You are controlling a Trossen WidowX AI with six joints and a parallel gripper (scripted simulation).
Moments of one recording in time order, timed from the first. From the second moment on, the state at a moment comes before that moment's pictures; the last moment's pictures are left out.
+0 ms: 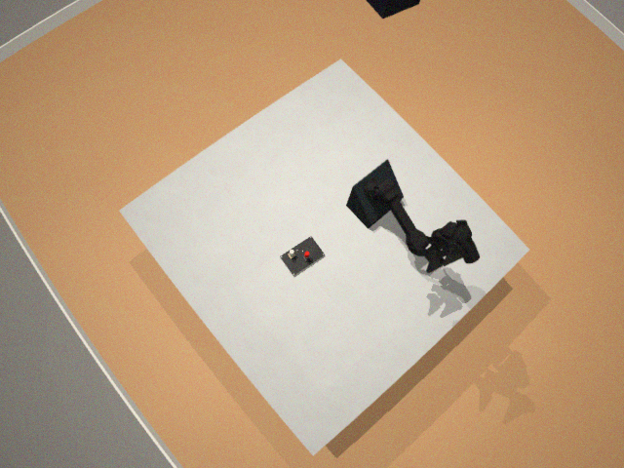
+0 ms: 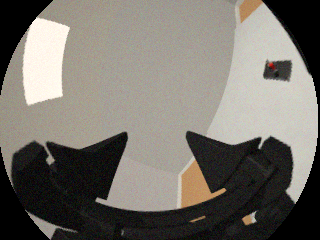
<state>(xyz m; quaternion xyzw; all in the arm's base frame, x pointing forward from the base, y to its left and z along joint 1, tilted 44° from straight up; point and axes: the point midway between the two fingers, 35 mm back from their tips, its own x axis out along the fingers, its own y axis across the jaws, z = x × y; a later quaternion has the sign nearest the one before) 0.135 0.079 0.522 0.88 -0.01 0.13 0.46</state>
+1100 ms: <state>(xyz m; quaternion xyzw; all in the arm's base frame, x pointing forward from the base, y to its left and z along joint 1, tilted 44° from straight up) 0.146 0.012 0.537 0.98 0.06 0.16 0.10</state>
